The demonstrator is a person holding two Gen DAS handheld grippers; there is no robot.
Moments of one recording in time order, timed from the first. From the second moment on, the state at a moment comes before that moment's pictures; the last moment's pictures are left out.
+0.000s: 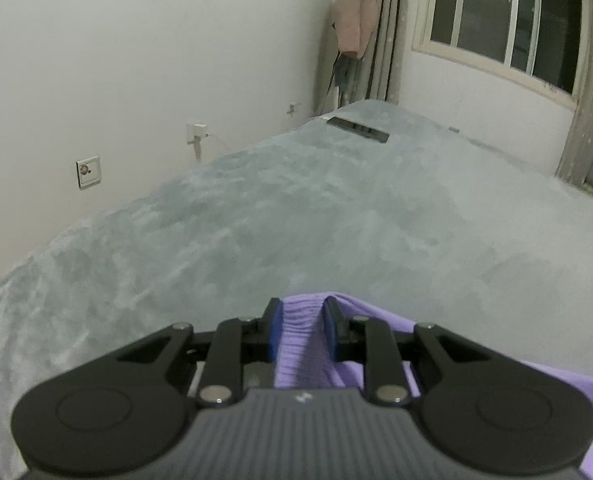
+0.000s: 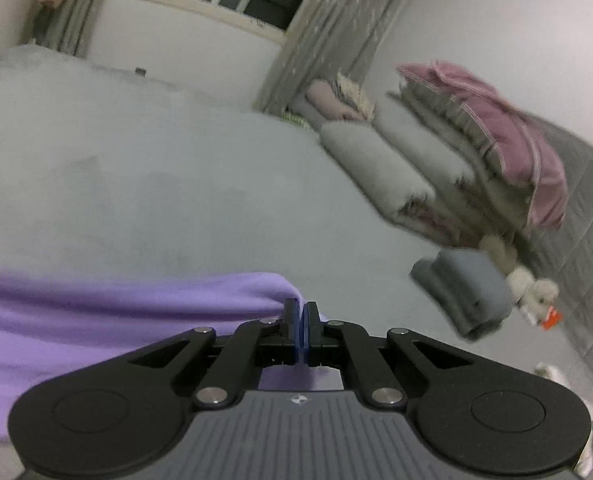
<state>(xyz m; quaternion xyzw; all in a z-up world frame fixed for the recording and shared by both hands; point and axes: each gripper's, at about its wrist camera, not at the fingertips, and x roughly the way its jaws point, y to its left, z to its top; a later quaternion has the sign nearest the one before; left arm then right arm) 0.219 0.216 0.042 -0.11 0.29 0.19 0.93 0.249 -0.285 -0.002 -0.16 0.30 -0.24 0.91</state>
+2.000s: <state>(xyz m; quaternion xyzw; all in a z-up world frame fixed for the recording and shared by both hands) 0.079 0.143 0.049 -0.16 0.39 0.08 0.90 0.193 -0.320 -0.022 0.08 0.25 -0.12 0.96</state>
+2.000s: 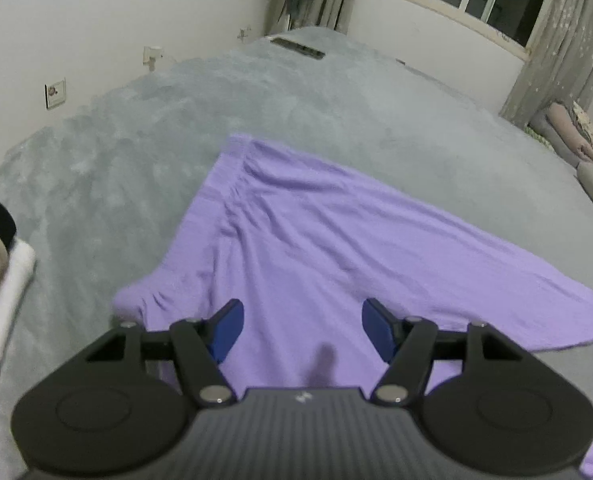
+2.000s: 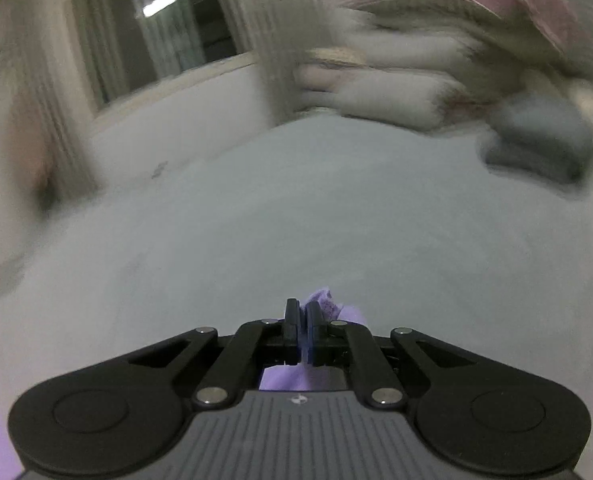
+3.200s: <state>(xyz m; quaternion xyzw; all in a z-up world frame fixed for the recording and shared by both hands) 0.087 0.146 0.035 -0.17 0.39 0.08 0.90 0.182 -0.364 -0.036 0.19 0.26 -0.10 0.94</state>
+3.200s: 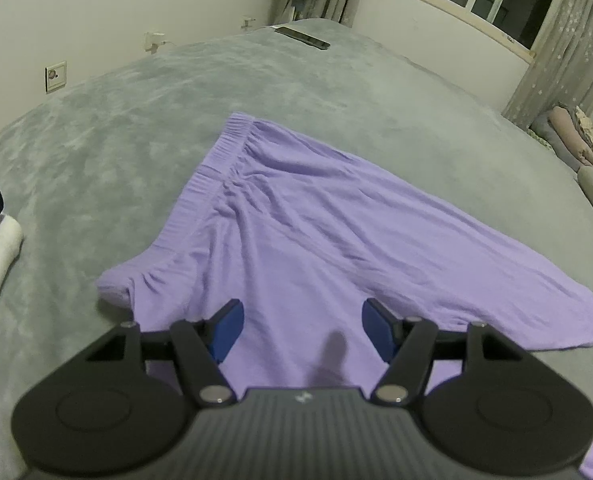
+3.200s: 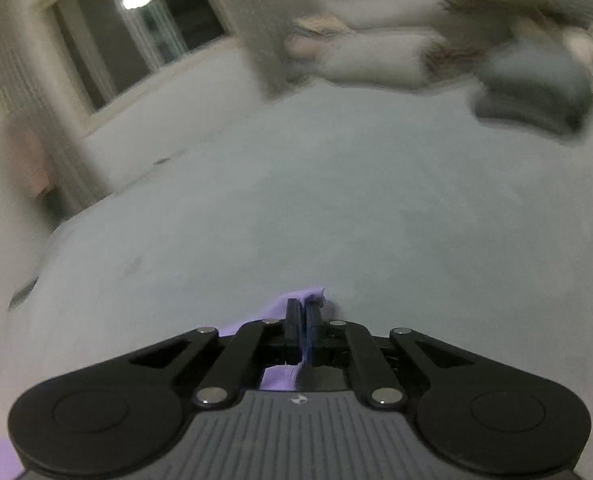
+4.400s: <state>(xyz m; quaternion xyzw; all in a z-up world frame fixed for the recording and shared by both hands) 0.088 0.148 0.033 -0.18 0.39 0.08 0.90 0.230 -0.272 -0.036 -0.05 0.34 0.03 0.94</state>
